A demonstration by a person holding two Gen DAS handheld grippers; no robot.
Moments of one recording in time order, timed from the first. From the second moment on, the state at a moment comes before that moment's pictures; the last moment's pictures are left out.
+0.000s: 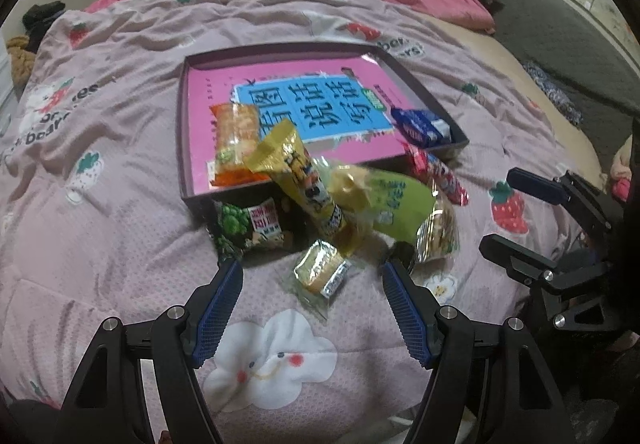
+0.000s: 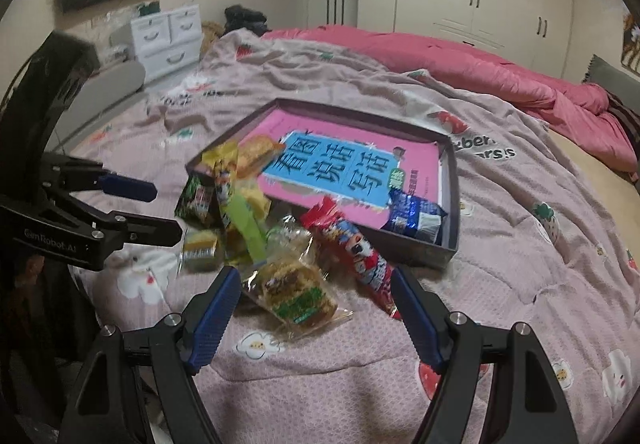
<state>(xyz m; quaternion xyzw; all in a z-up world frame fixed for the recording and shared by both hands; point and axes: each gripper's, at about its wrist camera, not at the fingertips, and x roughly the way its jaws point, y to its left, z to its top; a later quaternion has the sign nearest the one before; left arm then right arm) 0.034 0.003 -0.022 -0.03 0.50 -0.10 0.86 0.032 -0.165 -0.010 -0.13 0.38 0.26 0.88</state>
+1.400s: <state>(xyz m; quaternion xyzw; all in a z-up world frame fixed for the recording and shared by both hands) 0.059 -0.009 -0.073 0.00 0.54 -0.11 0.83 0.054 -0.128 -0.062 -0.24 0.40 0.27 0.84</state>
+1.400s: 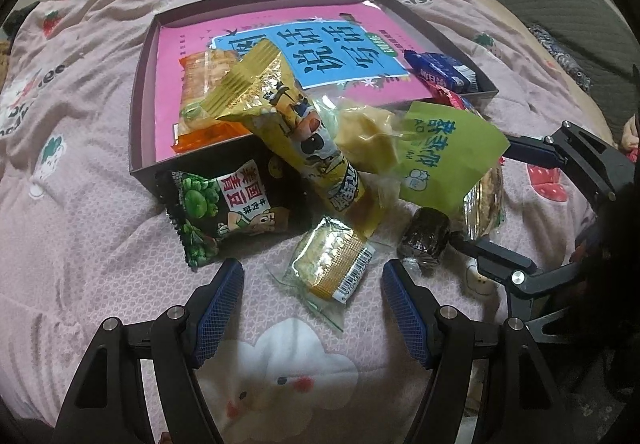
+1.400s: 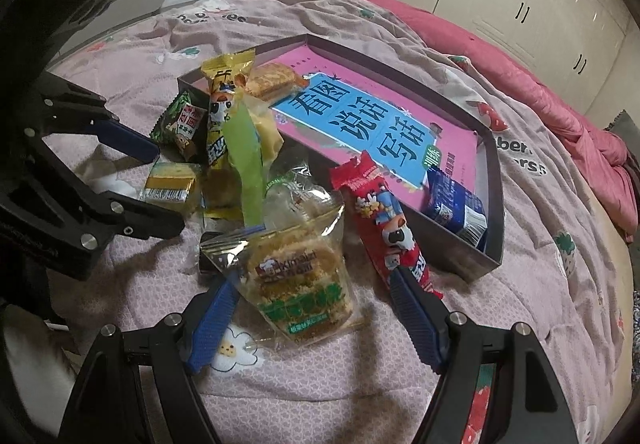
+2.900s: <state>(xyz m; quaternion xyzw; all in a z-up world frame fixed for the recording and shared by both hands) 0.041 -0.008 -0.030 -0.01 0.50 -0.12 0.86 0.076 -0.186 -0.021 -0.01 0.40 0.30 0.86</state>
